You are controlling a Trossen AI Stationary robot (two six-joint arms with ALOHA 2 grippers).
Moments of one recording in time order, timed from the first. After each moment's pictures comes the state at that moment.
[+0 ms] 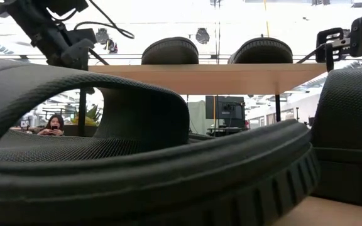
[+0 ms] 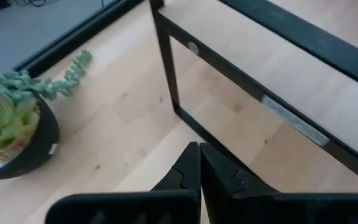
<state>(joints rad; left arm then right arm) 0.00 0.98 0.62 -0.56 -0.50 -0.56 0.34 0.36 0.02 0.31 -0.23 -0.13</state>
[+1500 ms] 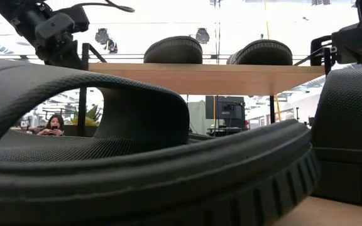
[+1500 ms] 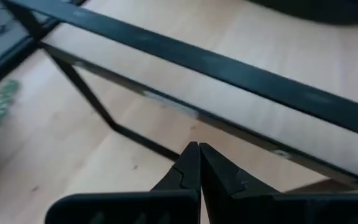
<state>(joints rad) -0.25 0.98 0.62 -0.52 -0.53 -0.56 0.34 0.38 0.02 0.31 -0.06 -0.12</state>
